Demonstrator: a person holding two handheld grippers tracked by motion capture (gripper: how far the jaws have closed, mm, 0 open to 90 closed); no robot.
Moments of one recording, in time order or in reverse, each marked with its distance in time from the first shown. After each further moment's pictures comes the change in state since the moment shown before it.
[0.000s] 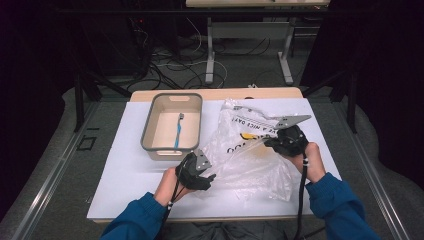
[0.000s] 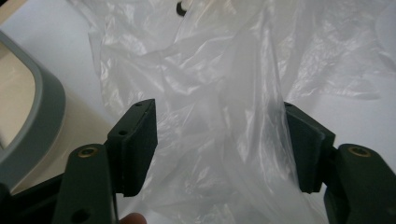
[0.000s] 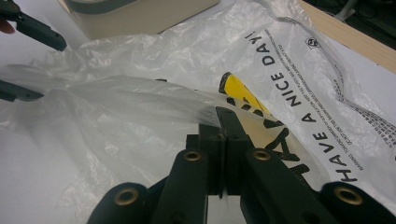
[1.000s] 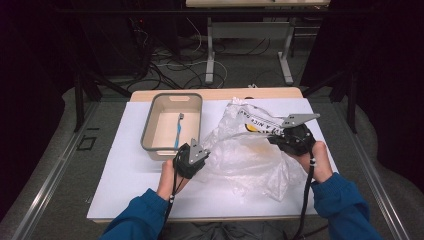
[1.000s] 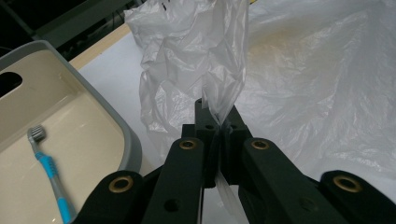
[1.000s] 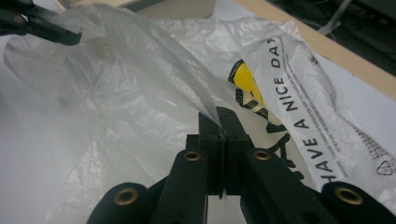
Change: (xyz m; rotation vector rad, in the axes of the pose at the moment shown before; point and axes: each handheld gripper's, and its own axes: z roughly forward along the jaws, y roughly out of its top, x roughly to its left) left arm 0.017 0.009 -0.004 -0.247 0.154 -0.035; right arm -0.001 0.003 -0.017 -0.013 -0.028 -0.018
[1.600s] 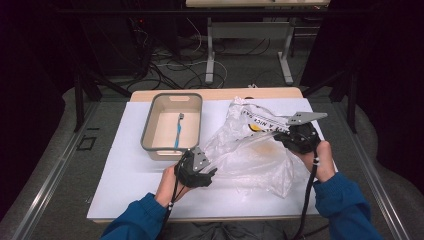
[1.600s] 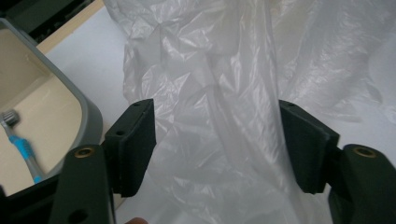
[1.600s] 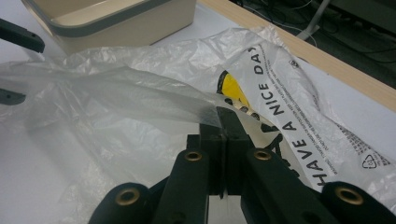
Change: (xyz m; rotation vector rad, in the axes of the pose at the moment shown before) left arm -0.020 -0.004 -0.013 0.120 -0.083 0.009; right arm -0.007 -0.002 -0.011 -0.055 -0.058 0.043
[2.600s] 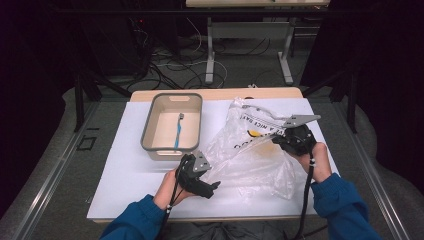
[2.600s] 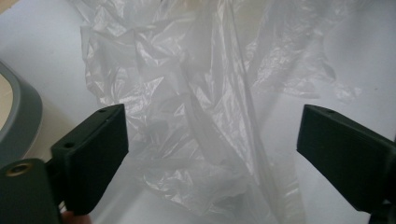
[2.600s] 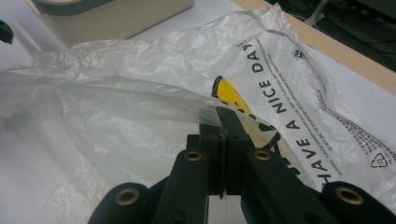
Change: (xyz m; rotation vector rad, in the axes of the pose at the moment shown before) left arm -0.006 0.000 -0.003 0.044 -0.144 -0.030; right arm 0.001 -0.009 0.017 0.055 0.002 -0.007
